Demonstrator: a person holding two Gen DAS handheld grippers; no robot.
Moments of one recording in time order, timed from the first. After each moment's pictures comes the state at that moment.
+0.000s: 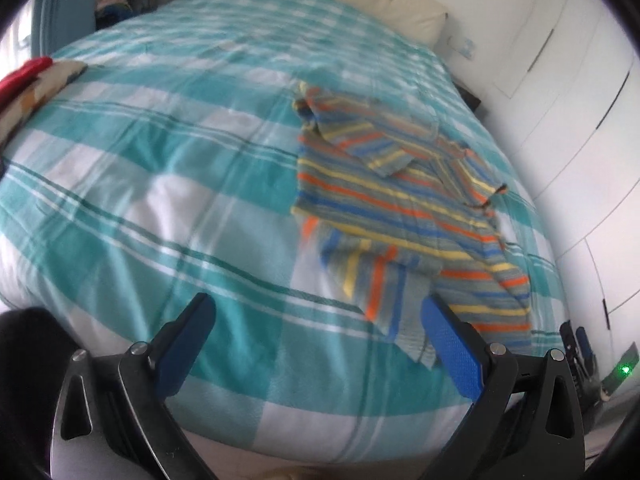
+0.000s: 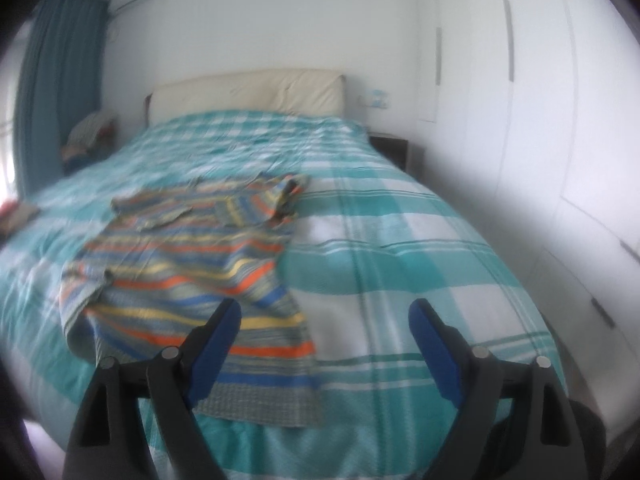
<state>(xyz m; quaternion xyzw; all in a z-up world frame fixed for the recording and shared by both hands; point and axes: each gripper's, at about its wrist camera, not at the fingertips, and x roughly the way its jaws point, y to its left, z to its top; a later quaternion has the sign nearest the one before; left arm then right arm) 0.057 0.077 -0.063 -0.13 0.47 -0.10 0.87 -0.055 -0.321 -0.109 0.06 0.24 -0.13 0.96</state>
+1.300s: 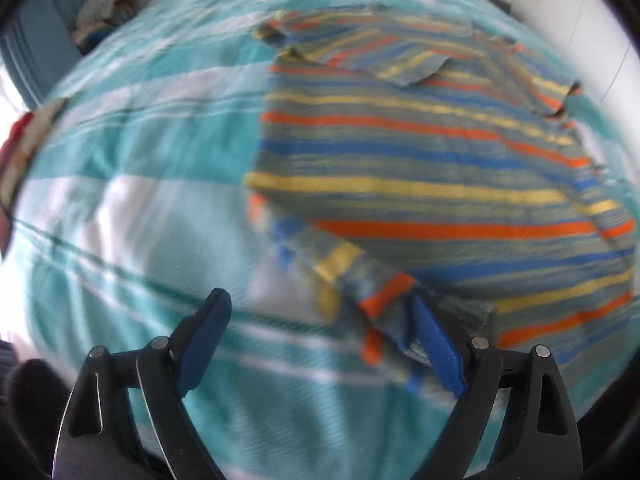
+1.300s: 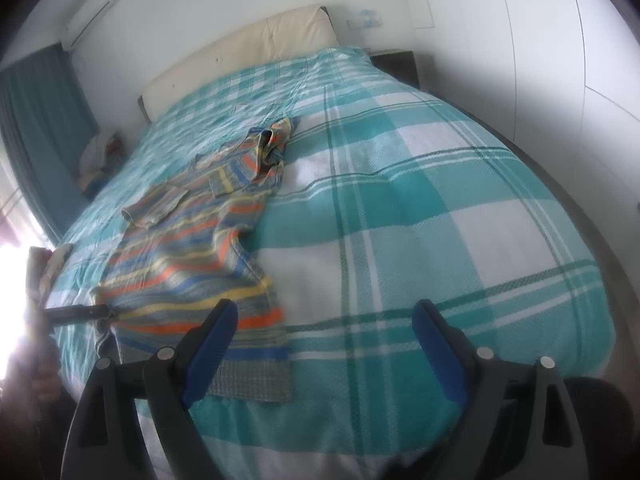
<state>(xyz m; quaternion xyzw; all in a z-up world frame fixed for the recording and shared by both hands) 0.109 -0.001 -0.123 0.06 0.54 -0.01 0.84 -0.036 -0.380 -0.130 0.18 0.35 -0.04 0.92</state>
